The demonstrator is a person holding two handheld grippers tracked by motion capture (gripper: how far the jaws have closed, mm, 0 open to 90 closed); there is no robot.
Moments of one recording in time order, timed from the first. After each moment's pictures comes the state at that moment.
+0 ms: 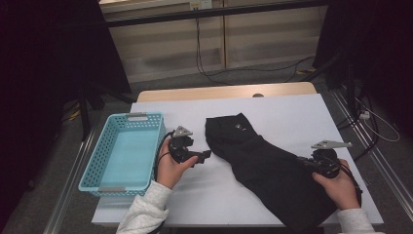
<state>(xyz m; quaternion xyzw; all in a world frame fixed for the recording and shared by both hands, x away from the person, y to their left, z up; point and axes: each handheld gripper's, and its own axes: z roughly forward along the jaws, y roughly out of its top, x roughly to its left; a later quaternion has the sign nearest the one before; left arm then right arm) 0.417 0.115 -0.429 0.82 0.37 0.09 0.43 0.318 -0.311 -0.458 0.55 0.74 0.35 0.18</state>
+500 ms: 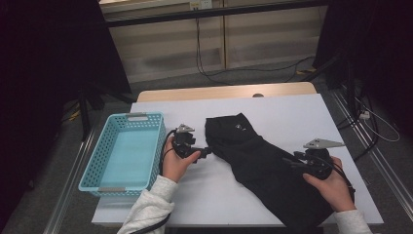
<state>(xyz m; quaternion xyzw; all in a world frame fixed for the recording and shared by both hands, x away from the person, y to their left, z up) 0.442 0.106 -0.449 0.81 0.40 0.07 0.42 0.316 -0.285 -0.443 0.51 0.75 0.38 0.19</state>
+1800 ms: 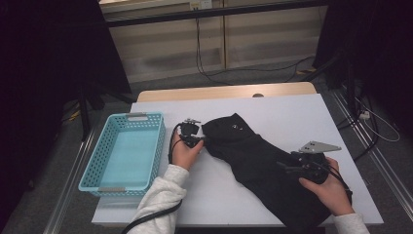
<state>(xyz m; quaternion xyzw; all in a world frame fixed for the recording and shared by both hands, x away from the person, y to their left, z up) 0.463 0.095 -0.452 0.81 0.44 0.04 0.38 0.308 -0.272 -0.440 0.48 0.76 0.39 0.20</state>
